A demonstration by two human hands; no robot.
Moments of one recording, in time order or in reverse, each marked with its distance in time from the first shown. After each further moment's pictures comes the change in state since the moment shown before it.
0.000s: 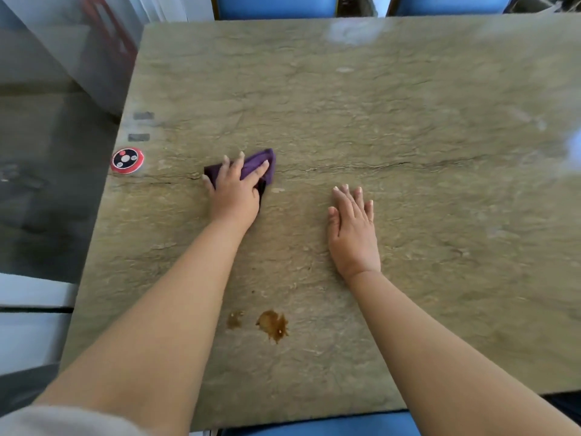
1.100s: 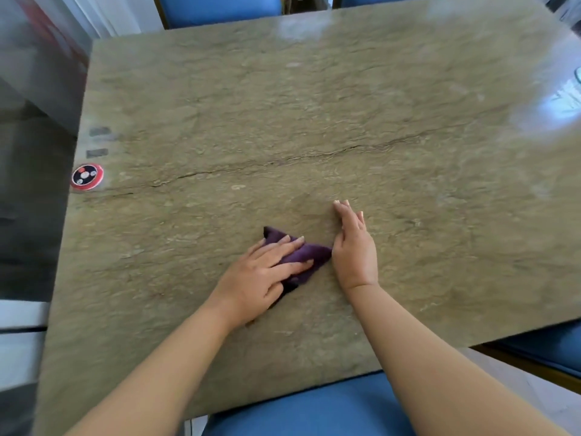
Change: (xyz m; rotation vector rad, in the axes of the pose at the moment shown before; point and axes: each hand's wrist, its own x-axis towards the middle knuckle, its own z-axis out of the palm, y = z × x) left_hand -0.136 0.037 0.022 -0.139 -0.255 0.810; right_hand -0.054 0.040 -0.034 0.212 0.161 0.188
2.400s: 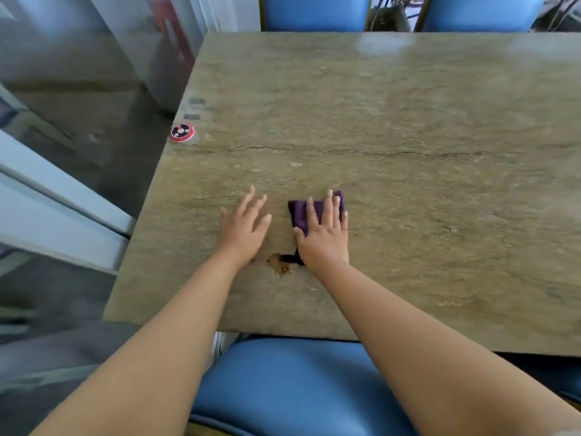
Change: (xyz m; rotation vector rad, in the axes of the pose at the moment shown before) left_hand -0.057 -0.005 -0.028 -0.160 0.283 -0.854; right_hand -0.053 -0.069 0.045 -0.530 -0.468 -0.280
